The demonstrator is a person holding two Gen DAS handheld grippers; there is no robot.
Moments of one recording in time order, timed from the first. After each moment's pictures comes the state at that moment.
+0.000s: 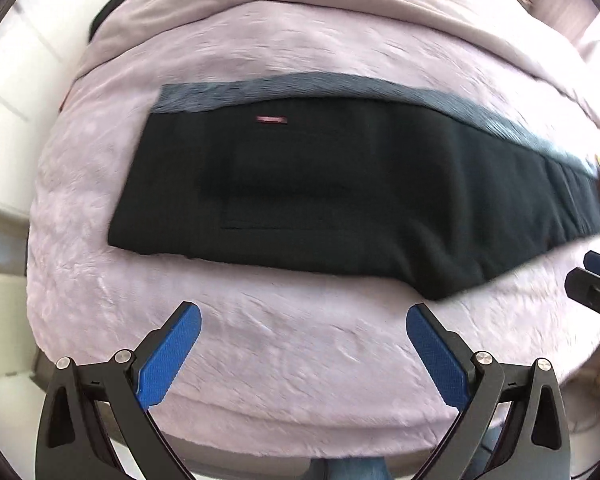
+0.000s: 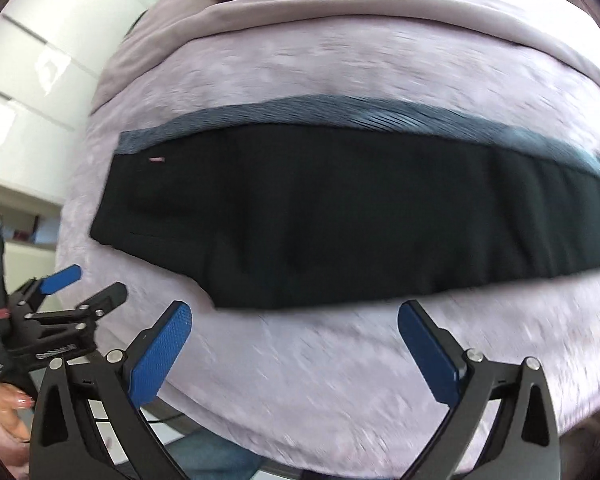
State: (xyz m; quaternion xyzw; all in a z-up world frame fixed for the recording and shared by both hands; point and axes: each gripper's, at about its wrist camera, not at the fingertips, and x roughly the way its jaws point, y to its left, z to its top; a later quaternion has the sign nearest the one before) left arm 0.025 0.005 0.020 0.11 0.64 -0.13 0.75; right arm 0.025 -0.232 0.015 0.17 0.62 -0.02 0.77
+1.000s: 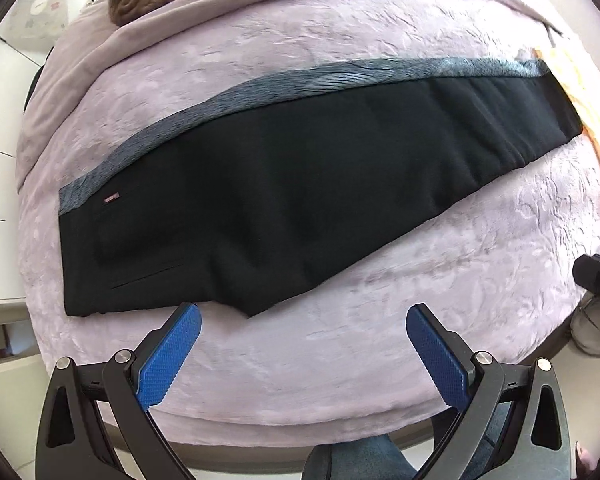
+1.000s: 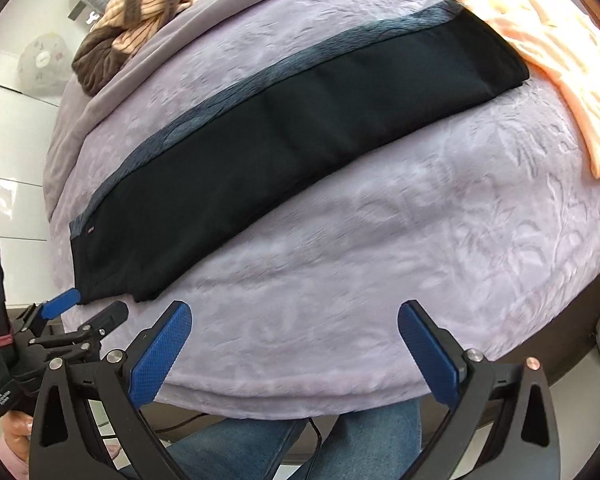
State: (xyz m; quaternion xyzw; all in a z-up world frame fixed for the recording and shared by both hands) left arm -0.006 -0.176 0.022 0.24 0.64 -0.20 0.70; right arm -0.102 -0.383 0.019 0.34 0.58 -0.15 0.72
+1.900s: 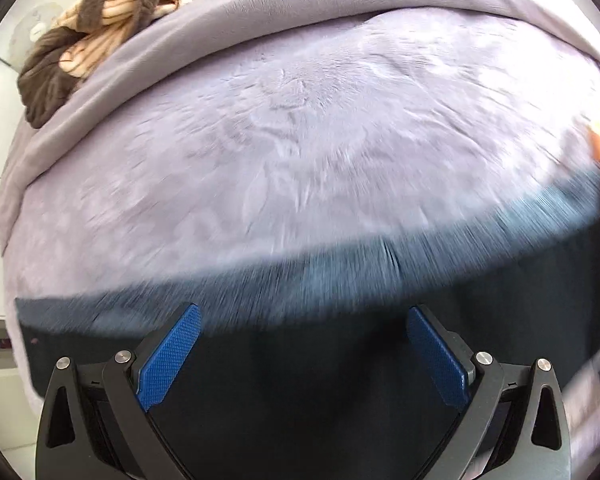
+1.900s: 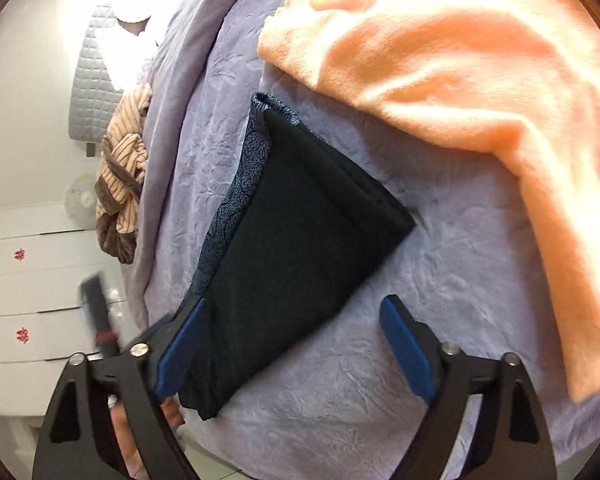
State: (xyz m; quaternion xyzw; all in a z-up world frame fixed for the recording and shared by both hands) left arm 0.104 -0.455 -0.070 0.23 0.61 -0.14 0.75; right arm -0.131 -0.665 -0.057 0.57 0.43 -0.09 0.69
